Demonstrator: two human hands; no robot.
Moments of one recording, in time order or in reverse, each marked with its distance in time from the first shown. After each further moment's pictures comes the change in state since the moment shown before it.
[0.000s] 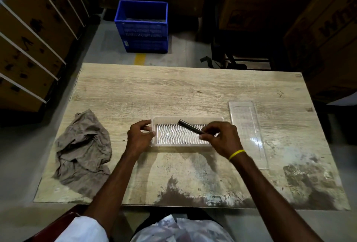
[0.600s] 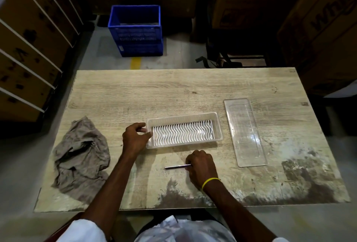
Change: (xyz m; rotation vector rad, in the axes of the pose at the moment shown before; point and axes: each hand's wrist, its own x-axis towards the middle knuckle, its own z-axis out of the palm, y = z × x) left_hand 0.001 0.010 0.000 0.094 0.071 0.014; right_hand -0.055 0.042 0.101 -0.632 -0.214 -0.056
